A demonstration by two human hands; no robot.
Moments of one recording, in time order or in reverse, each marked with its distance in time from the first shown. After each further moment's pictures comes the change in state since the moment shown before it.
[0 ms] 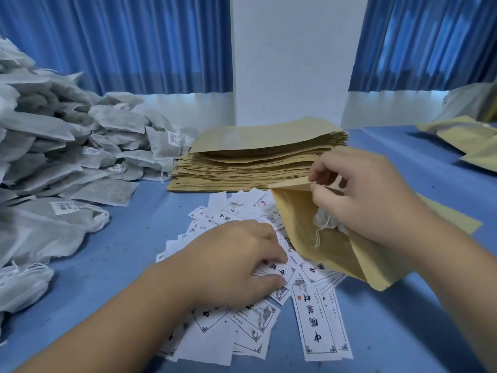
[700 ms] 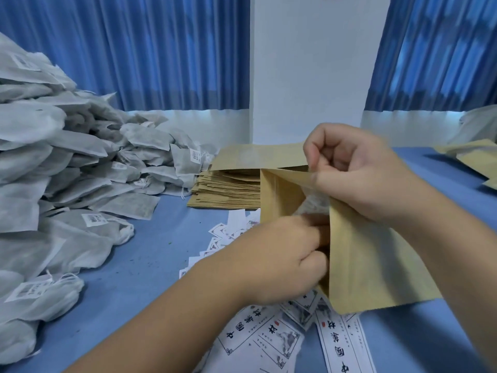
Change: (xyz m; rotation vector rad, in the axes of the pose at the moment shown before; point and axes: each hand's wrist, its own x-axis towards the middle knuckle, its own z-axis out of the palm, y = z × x) left_hand 0.019 0.024 -0.034 -0.291 0.111 0.067; right_hand 0.047 -0.038 -0.007 0.739 -0.142 -0.106
